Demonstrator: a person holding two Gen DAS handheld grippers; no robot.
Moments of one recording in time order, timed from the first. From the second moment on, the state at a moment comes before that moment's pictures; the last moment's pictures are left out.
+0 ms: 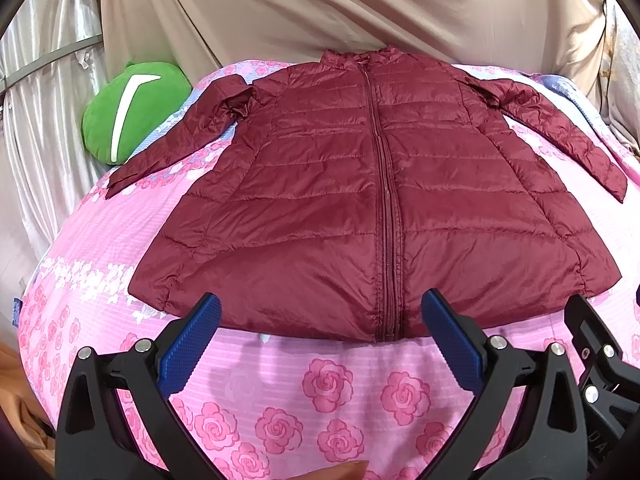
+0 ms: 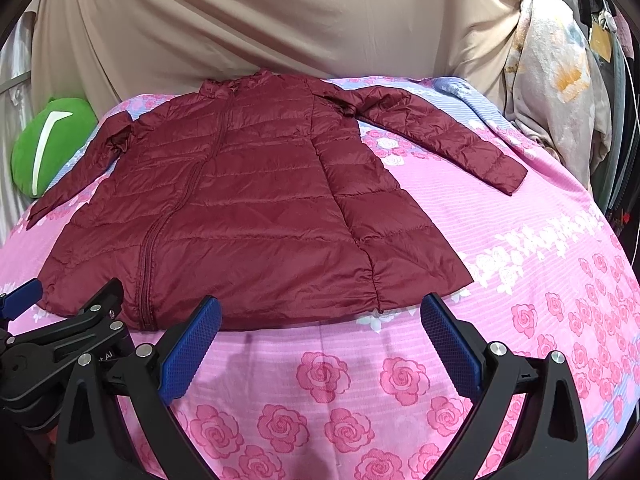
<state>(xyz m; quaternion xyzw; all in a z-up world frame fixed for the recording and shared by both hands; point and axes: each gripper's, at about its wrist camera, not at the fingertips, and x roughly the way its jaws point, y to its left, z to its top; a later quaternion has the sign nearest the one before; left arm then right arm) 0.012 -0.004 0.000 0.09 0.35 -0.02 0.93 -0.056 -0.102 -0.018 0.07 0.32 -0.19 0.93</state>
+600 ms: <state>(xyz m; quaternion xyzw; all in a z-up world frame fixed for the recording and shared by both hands) 0.056 0.009 -0.001 0.08 0.37 -0.07 0.92 -0.024 -0.210 0.003 0.07 0.29 -0.26 0.92</state>
